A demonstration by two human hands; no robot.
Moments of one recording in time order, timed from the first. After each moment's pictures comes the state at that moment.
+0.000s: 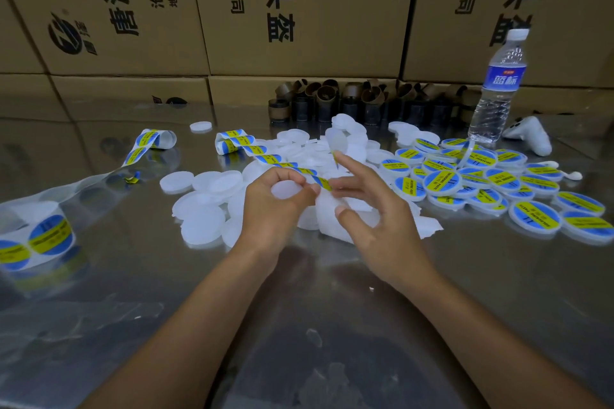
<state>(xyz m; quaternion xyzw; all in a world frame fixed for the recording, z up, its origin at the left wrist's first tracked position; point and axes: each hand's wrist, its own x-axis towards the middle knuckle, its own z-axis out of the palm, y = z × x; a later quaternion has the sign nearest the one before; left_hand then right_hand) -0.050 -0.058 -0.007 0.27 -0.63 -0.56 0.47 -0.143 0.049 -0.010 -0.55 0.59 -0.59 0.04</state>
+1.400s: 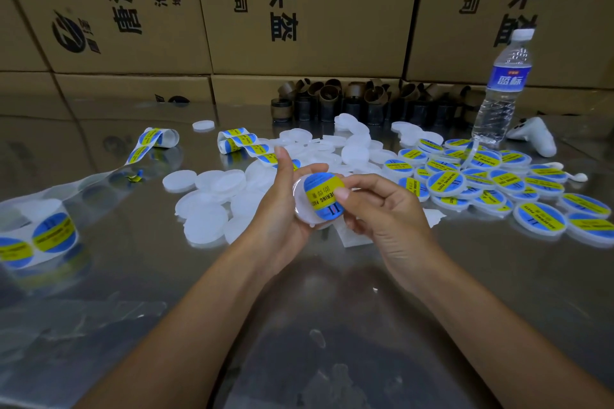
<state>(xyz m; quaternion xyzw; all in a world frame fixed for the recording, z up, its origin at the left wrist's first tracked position) -0.055 -0.057 0.003 0.14 -0.46 -0.82 0.31 -0.137 0.048 0.004 -0.41 0.49 -0.72 0.28</state>
